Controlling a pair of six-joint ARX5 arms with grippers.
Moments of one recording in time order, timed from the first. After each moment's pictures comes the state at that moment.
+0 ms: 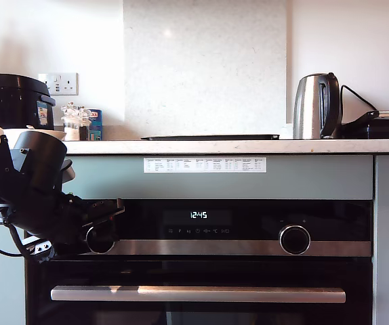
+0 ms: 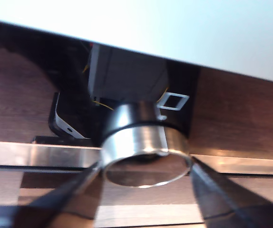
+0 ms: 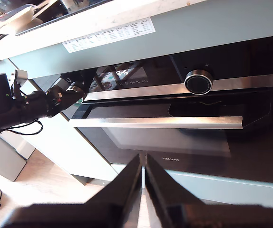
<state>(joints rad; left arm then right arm) -0.25 2.20 0.93 0.81 0.07 -0.40 0.11 0.24 0.20 -0.33 -0.36 0.26</state>
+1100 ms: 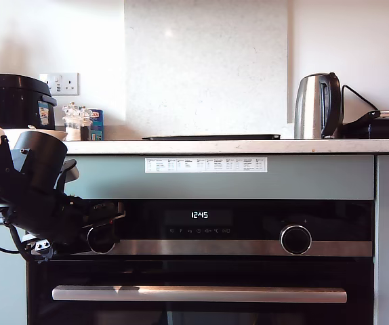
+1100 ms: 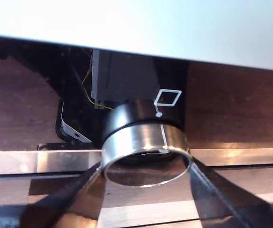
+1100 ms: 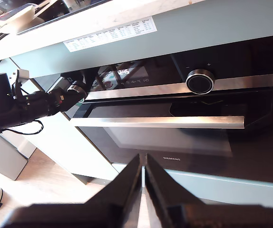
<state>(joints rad) -0.25 2.20 0.94 0.81 0.09 -0.31 0.11 0.24 0.20 -0.33 -0.36 0.26</state>
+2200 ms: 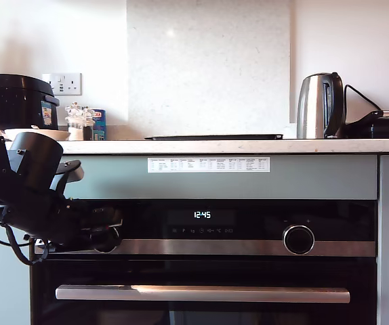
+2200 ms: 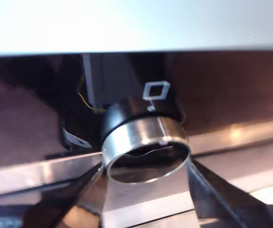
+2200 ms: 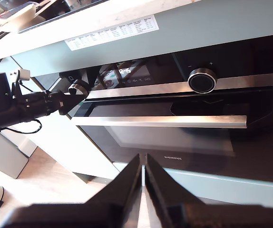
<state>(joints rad) -0.25 2.20 0.94 0.81 0.15 -0.12 0.11 0.24 0.20 -0.34 -0.36 0.26</state>
